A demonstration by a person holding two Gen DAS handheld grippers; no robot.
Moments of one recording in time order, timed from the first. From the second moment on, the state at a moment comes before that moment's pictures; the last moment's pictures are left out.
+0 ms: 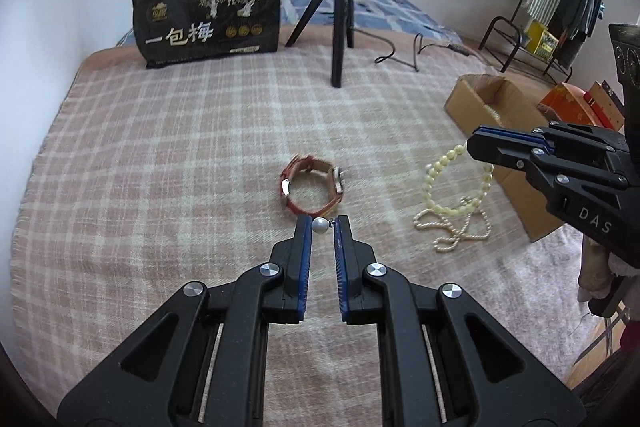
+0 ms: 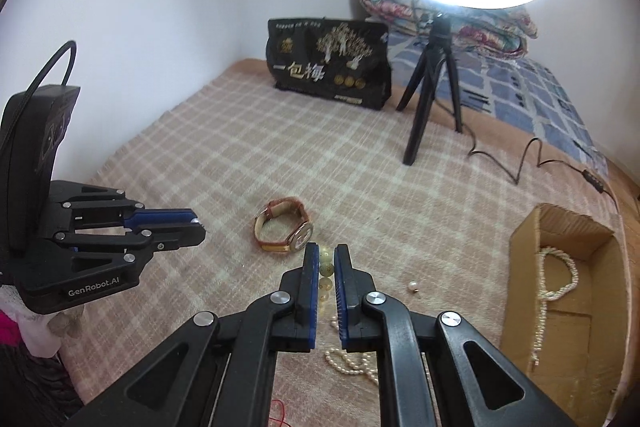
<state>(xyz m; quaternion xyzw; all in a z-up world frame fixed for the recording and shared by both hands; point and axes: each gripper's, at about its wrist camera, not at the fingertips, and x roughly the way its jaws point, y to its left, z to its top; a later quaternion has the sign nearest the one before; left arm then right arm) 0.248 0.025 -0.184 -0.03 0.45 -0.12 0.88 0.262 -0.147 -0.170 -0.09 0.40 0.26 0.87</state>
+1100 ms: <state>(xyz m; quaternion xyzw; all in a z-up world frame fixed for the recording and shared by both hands) 0.247 -0.187 -0.144 0.00 0.42 -0.28 0.87 0.262 -0.375 -0.122 0.04 0.35 0.07 0.93</state>
